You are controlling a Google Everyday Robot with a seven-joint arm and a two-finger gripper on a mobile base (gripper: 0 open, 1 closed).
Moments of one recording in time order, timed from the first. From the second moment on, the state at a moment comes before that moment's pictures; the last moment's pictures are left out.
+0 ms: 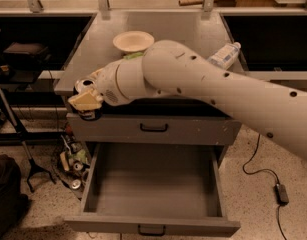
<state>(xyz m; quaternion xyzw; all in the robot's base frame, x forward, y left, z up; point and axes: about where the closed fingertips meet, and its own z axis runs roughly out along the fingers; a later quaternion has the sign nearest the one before) 0.548 0.165 0.890 -0.51 0.68 0.26 0.46</state>
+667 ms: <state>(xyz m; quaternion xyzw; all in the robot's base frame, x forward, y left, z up) 0.538 0.180 0.807 -0.56 0.66 0.24 0.45</state>
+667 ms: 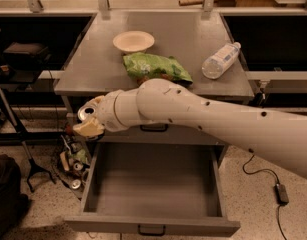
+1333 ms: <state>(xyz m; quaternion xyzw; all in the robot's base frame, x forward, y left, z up) 0.527 0.212 0.732 -0.60 0.64 0.27 0.39</state>
